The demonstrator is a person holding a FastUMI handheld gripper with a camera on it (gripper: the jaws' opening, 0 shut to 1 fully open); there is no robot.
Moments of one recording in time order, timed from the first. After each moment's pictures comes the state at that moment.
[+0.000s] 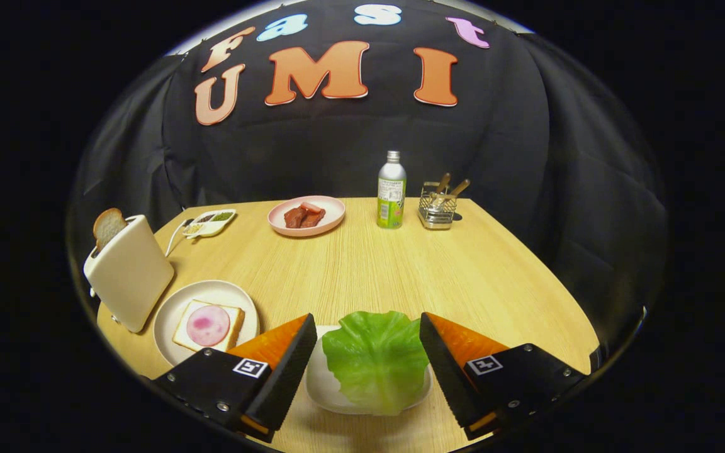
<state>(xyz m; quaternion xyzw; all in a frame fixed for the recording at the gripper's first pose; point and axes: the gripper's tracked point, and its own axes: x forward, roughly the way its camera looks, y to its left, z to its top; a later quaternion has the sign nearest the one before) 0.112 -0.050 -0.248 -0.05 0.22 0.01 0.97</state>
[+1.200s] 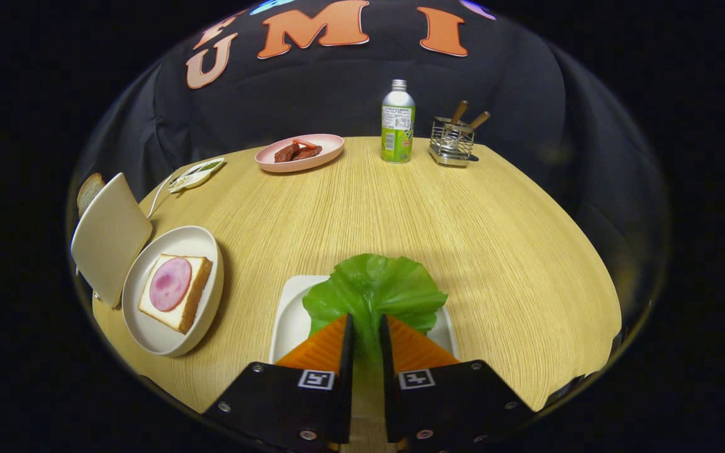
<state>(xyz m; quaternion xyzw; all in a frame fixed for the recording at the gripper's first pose) 0.114 -0.058 -0.326 -0.05 0.33 0.01 0.94</state>
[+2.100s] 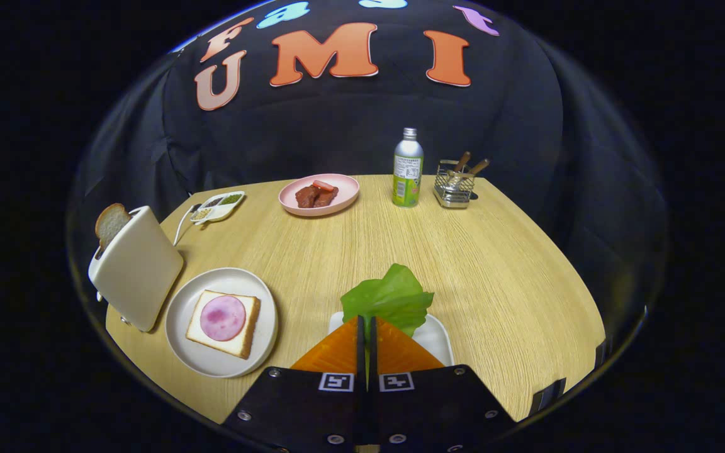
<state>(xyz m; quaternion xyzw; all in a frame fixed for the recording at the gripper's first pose) 0.097 -0.011 -0.239 -0.05 0.27 0.03 0.96</state>
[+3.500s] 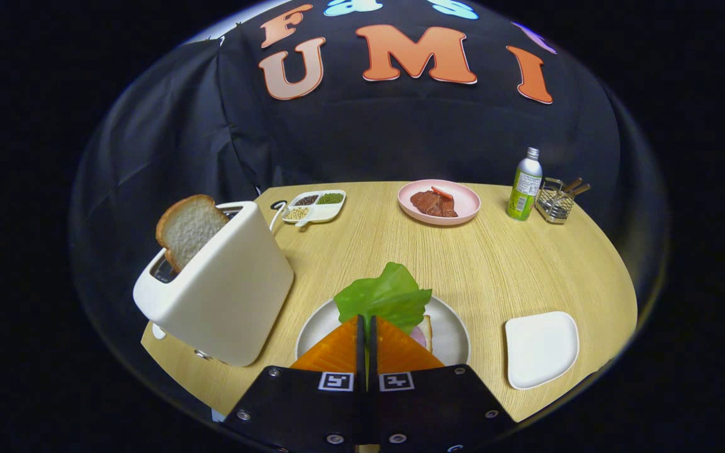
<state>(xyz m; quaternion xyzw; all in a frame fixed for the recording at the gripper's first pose) 0.084 0.191 -0.250 -0.04 0.28 0.13 0.95</state>
